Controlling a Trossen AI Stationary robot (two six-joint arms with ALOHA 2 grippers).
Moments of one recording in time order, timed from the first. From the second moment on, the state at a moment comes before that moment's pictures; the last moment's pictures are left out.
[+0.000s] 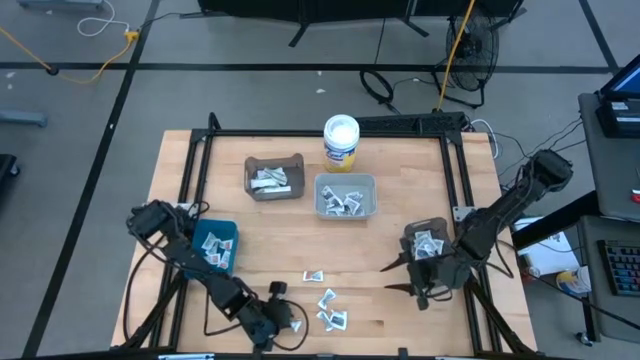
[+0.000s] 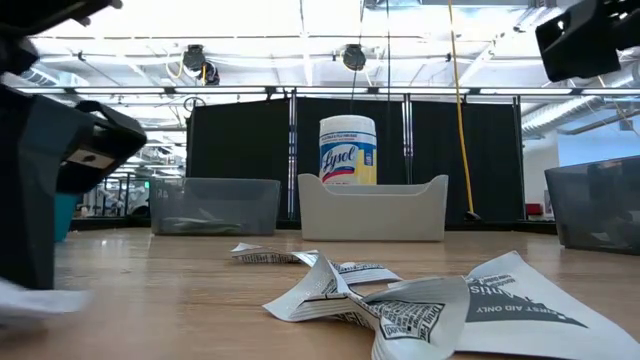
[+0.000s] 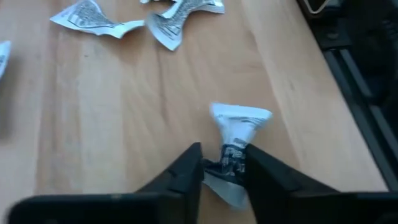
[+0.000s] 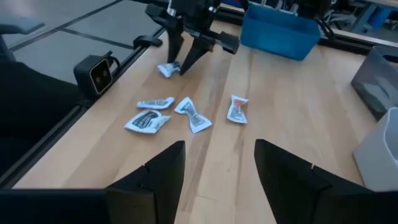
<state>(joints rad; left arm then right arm) -0.75 1.94 0.99 0.03 -0.29 -0.48 0.78 1.16 0.46 0.25 0.53 0.15</state>
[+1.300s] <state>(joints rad) -0.27 1.89 1.18 0.08 -0.06 0.09 0.76 1.16 0.36 0.33 0.66 0.06</state>
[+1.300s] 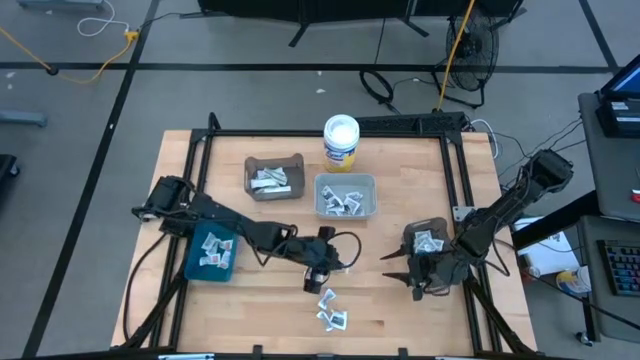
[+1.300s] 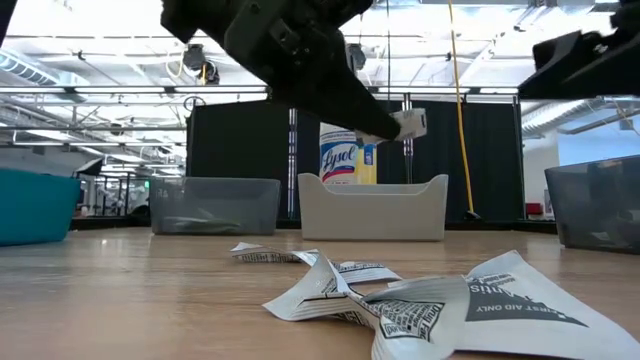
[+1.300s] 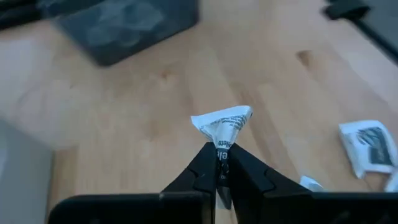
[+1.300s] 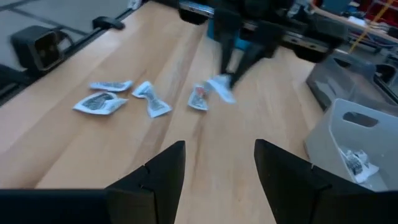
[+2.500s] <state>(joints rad) -0.15 1.84 1.07 -0.07 -0.01 0.05 0.33 1.41 0.45 0.46 0.07 0.09</state>
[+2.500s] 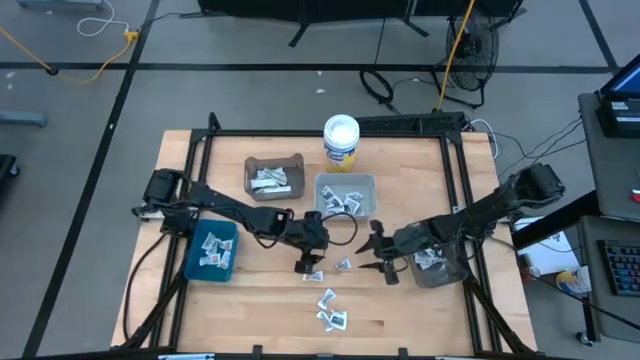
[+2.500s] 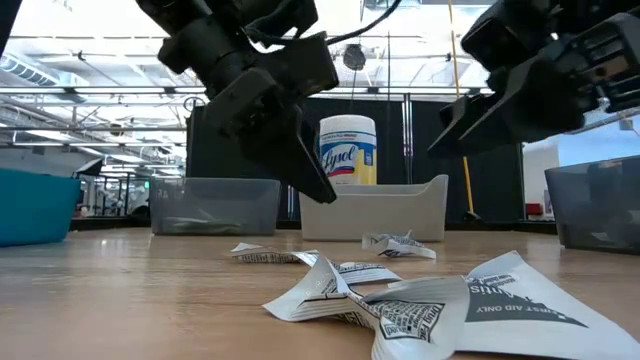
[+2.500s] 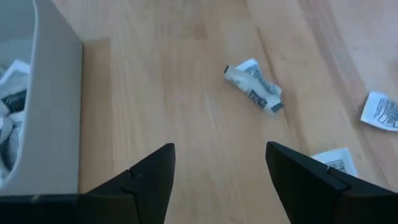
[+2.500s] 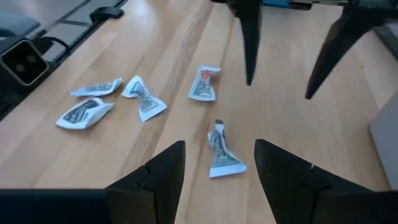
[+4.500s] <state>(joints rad) -0.38 1.33 0.56 0.29 -0.45 -0.12 0.22 1.60 0.71 0.33 -0.01 0.03</state>
